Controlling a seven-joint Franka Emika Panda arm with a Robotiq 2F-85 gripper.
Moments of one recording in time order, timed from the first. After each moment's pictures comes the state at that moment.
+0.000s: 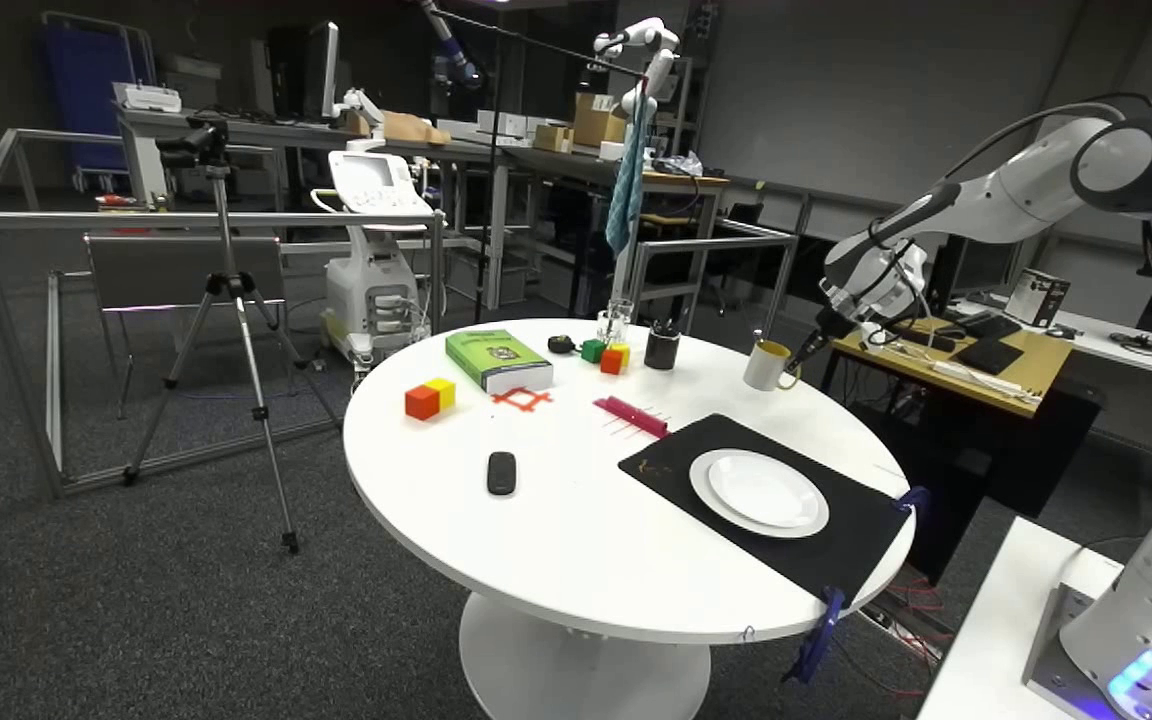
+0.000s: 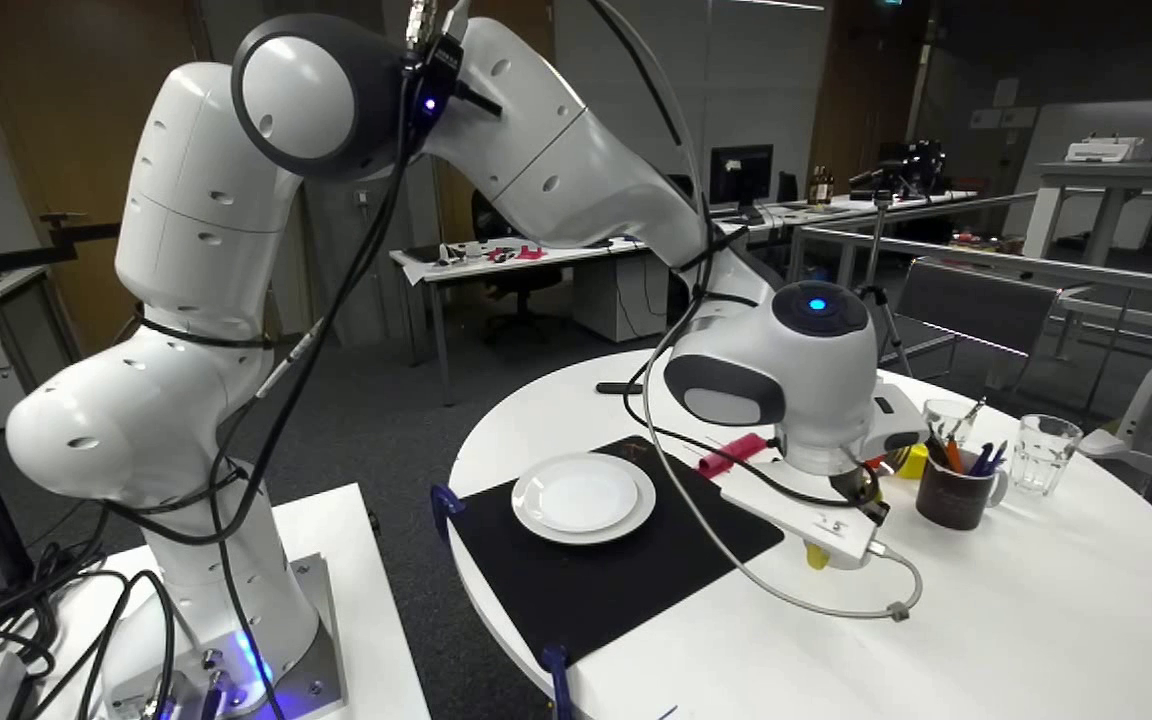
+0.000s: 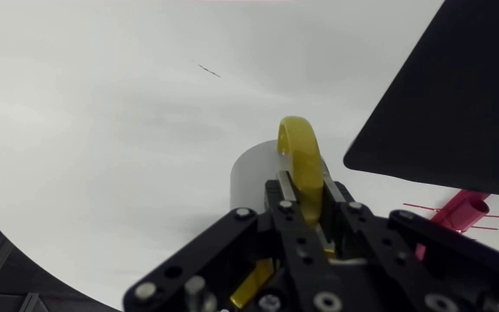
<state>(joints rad) -0.50 0.49 0.04 -1.94 0.62 2.67 -1.27</state>
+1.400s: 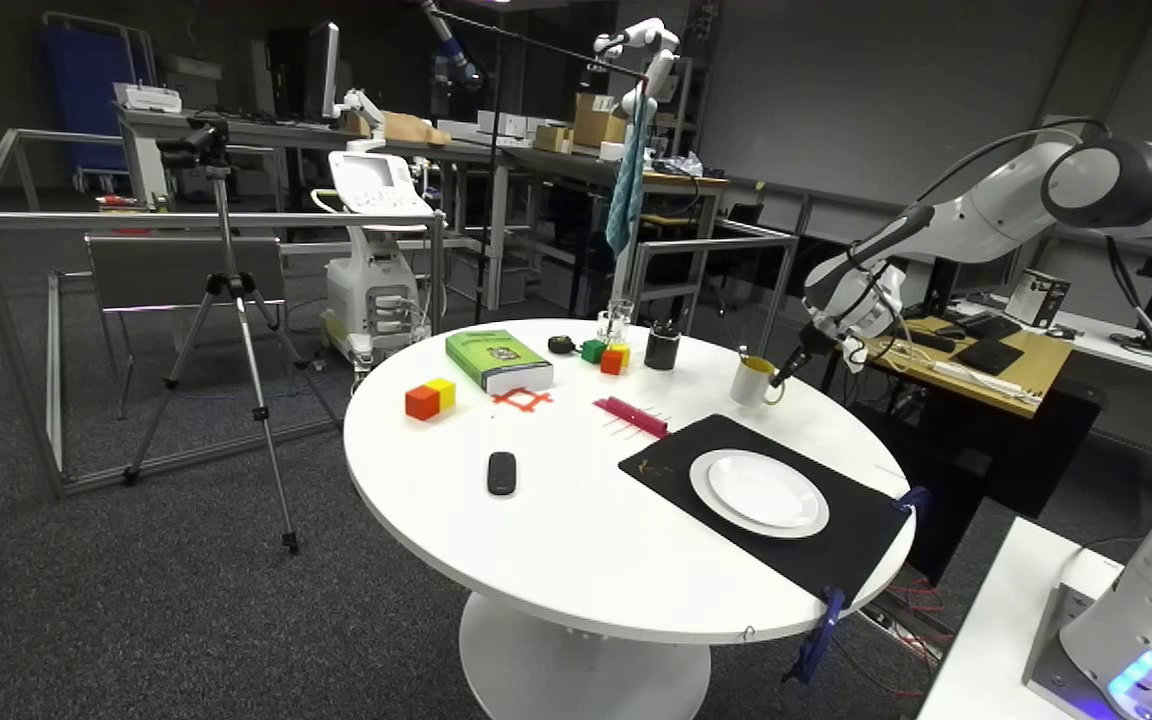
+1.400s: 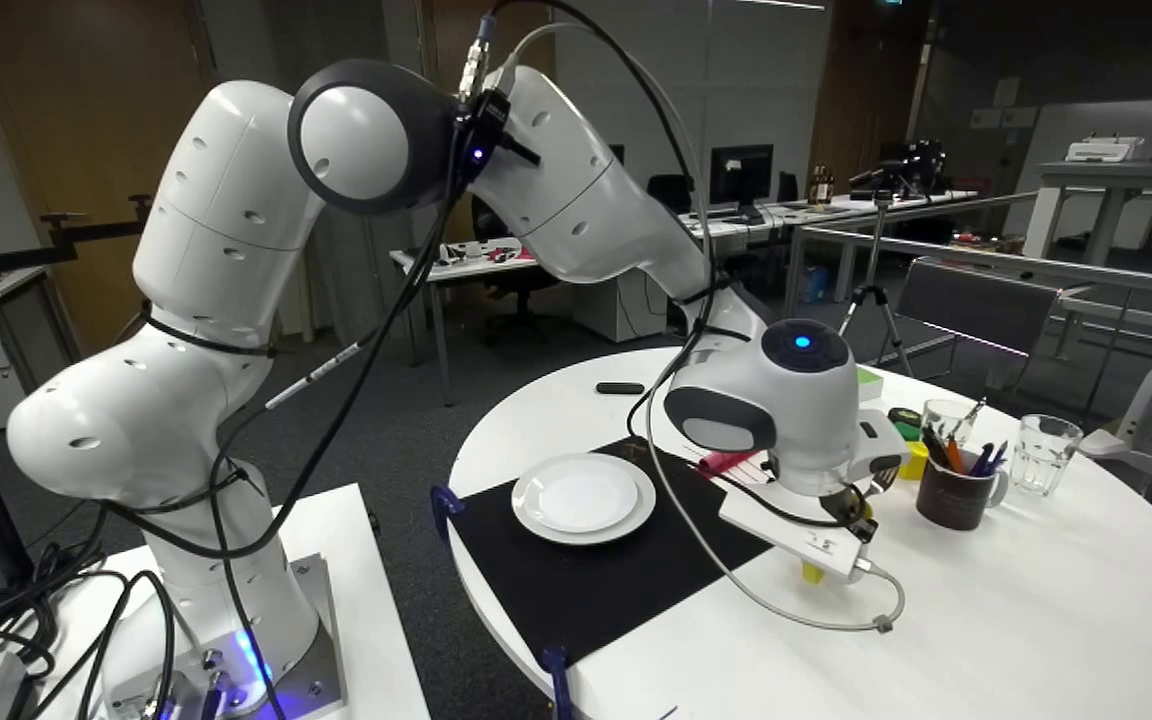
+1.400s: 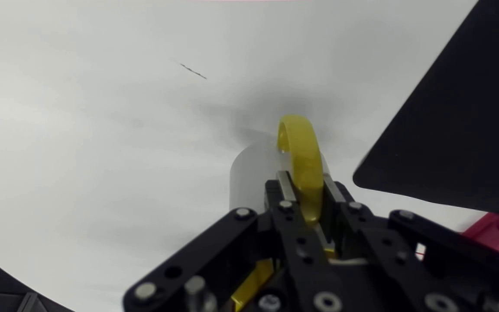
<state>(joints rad) -0.49 0.60 0.08 -1.90 0.62 2.77 -1.27</state>
